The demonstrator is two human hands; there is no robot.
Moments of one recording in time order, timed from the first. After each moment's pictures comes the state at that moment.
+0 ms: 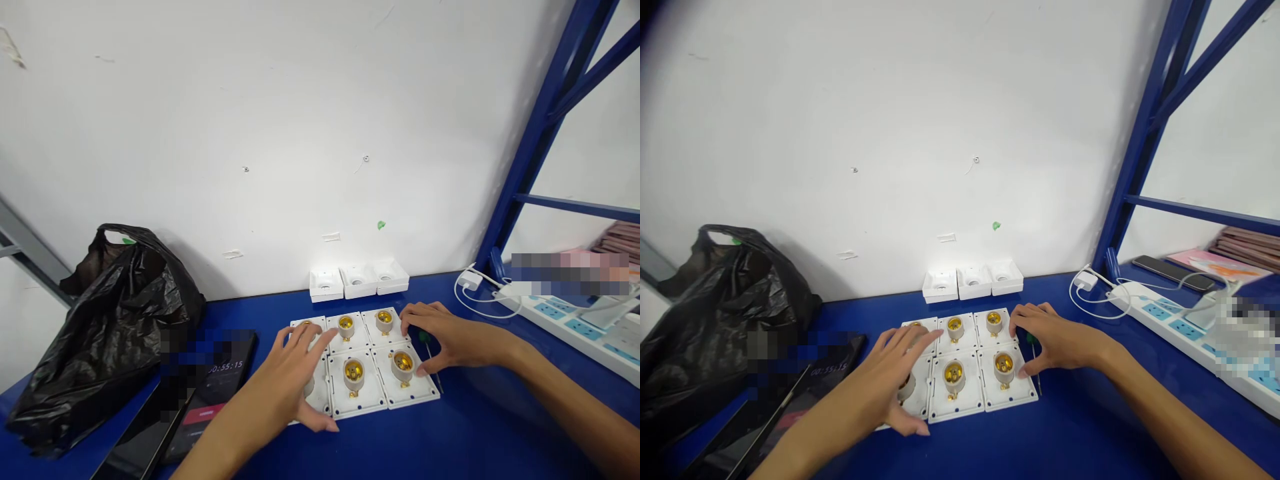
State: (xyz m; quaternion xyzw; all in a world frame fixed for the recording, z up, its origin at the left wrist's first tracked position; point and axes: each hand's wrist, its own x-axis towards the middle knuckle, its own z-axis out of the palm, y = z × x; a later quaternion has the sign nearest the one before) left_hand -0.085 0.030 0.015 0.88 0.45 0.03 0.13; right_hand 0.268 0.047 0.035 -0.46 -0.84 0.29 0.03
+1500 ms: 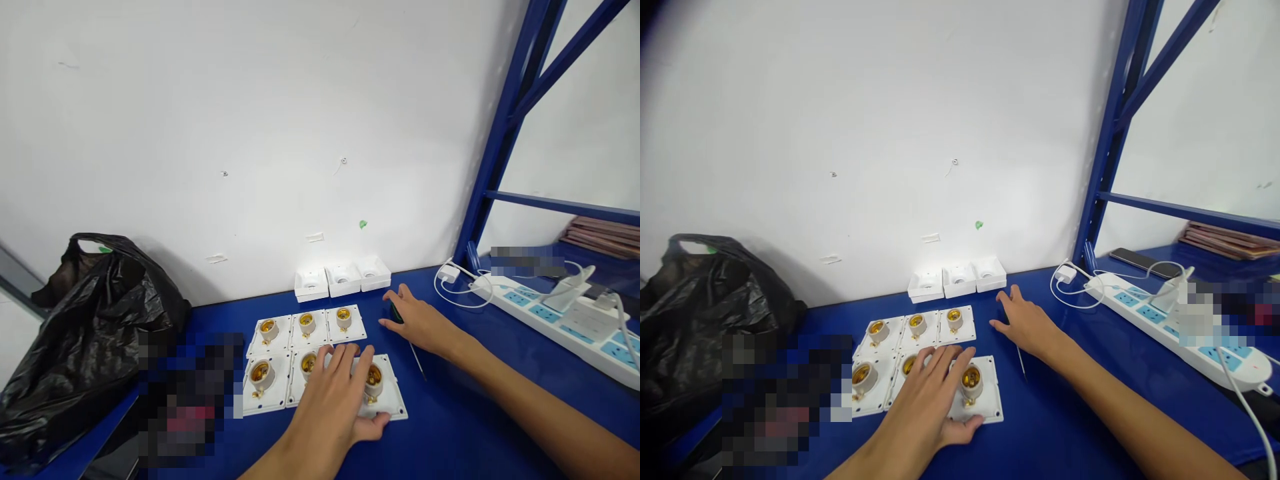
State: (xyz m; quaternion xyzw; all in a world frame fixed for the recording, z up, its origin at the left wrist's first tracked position) left_hand 0.013 -0.016 -0.034 0.90 0.40 0.15 -0.05; right_hand 0.246 0.053 0.003 -0.64 -0.76 0.09 0.12
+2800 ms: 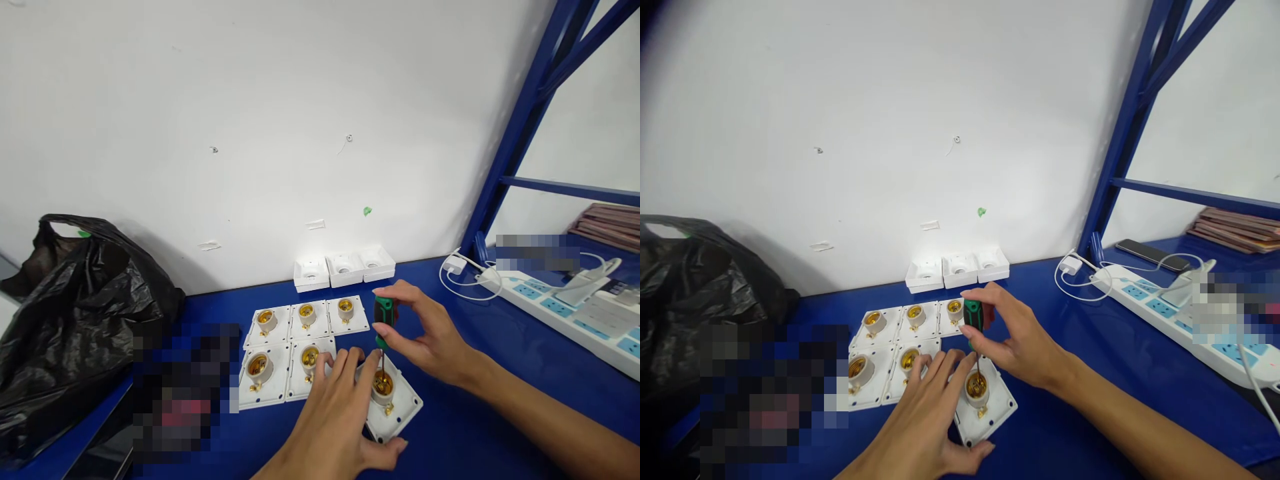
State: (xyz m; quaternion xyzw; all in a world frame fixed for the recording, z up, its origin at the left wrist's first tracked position) left_hand 0.012 -0.032 -0.030 0.89 0.42 0.15 0.09; right_hand 0.217 0.013 0.022 -0.29 -0.81 0.06 0.51
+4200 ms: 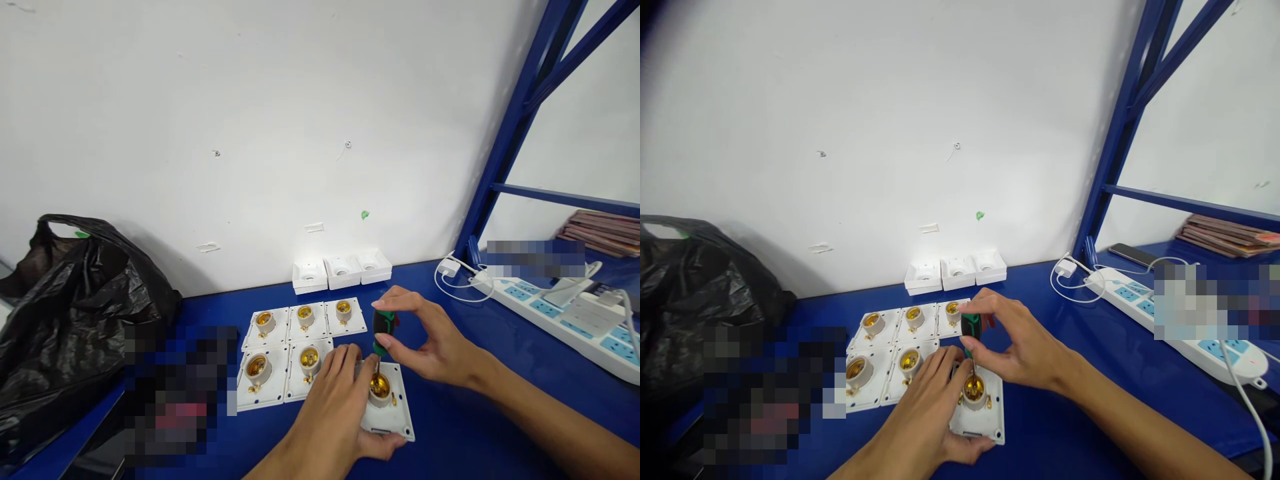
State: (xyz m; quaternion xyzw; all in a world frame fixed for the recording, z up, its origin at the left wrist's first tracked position) left_hand 0.013 -0.025 -0.030 0.90 0.41 0.13 0.12; right_hand 0.223 0.009 0.030 -0.23 -0.83 0.13 0.49
